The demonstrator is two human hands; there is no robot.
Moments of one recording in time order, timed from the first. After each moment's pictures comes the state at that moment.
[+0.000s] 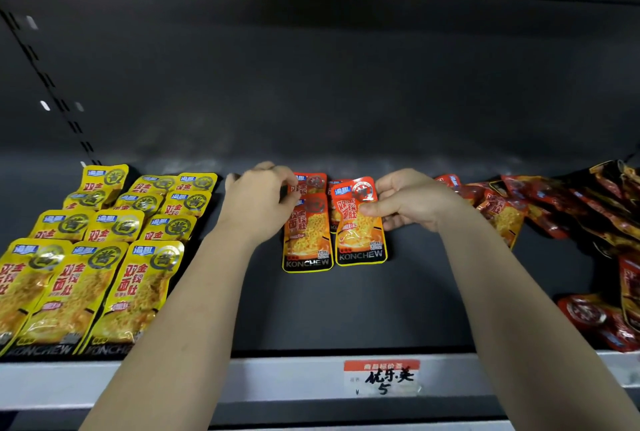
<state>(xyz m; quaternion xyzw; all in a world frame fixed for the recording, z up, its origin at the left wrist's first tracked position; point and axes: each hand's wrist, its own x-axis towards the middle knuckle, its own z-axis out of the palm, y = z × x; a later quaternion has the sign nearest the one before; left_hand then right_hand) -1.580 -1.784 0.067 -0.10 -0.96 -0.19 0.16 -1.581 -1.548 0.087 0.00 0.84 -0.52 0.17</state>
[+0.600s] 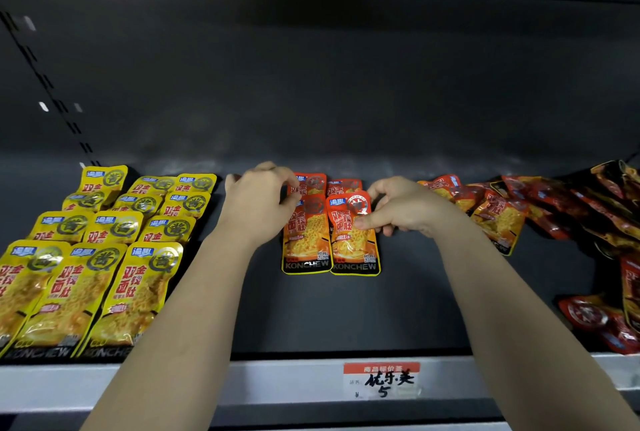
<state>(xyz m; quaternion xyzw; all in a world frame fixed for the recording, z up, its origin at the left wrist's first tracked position) -1.579 -1.782 0.068 -0.10 -0.96 -0.19 0.17 -1.577 -1.558 0.084 0.01 0.91 -0.38 0.15</state>
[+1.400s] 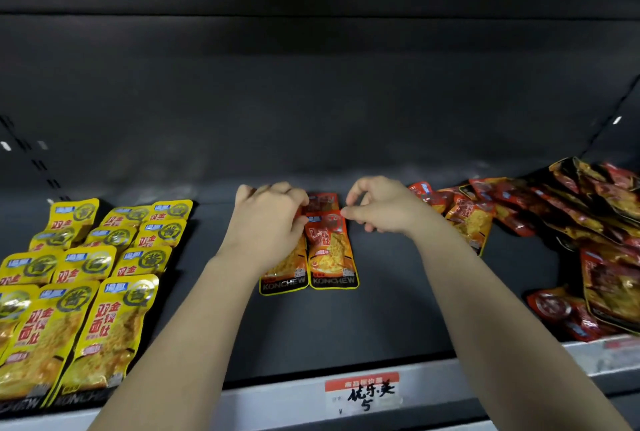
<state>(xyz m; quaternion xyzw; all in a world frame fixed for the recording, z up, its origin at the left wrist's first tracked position) -1.573 -1.748 0.077 -0.21 -0.96 -0.08 0.19 -1.584 -1.545 0.087 -0.01 0.94 -0.34 0.03</state>
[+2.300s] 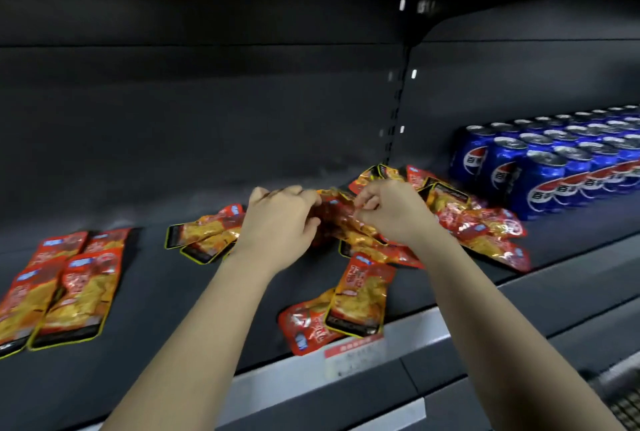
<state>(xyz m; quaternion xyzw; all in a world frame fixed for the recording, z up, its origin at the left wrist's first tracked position) -1.534 -1.436 0.096 -0.32 -0.92 -0.10 0.21 -1.491 -1.247 0.106 0.07 0.95 -0.27 -0.15</state>
